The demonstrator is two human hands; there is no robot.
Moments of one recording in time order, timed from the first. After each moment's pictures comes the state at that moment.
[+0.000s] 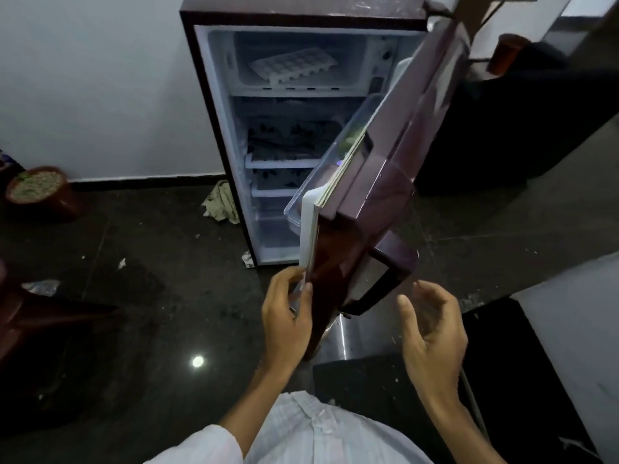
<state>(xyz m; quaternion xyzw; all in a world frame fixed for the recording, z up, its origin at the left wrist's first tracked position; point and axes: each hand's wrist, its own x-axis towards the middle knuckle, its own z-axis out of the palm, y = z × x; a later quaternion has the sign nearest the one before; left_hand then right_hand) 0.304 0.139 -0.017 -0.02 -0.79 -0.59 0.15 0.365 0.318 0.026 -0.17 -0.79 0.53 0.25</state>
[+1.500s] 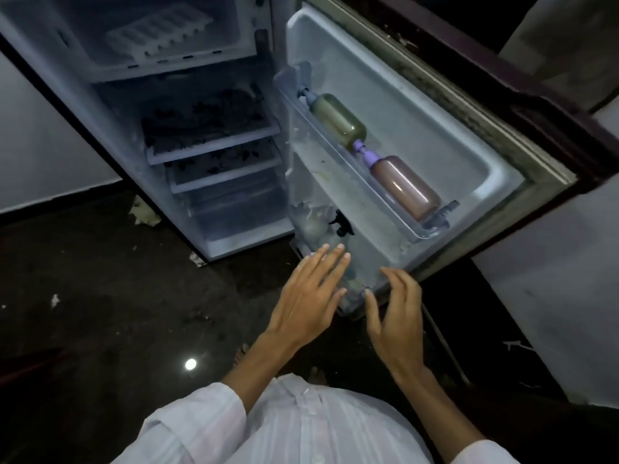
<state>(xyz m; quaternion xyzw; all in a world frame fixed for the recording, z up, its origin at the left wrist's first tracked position) 0.292 0.259 -0.060 -0.45 -0.86 -0.23 0.04 0.401 0.405 -0.052 -0.20 -0.91 0.24 0.26</state>
